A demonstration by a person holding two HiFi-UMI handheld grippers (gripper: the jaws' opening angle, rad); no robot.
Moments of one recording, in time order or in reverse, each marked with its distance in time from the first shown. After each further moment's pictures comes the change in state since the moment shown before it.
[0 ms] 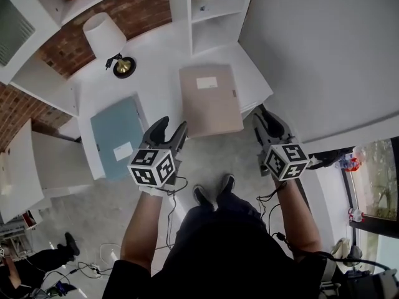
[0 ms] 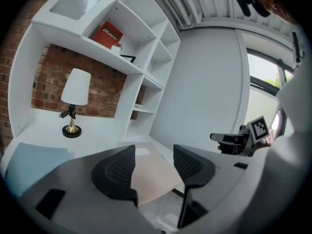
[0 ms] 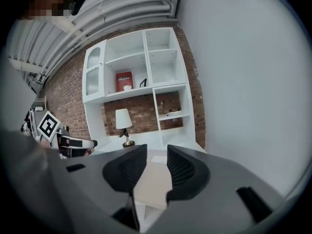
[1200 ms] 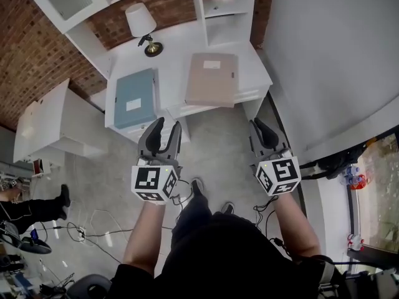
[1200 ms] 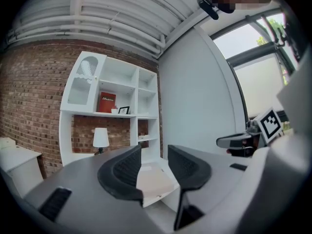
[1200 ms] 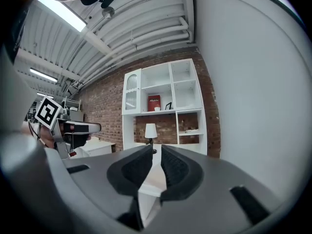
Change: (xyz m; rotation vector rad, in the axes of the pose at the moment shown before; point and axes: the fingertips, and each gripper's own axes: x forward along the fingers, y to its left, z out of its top) left arm -0.175 -0.235 -0.026 0.289 -0.319 0.357; right arm -0.229 0.015 -0.021 -0.176 -0.208 0.256
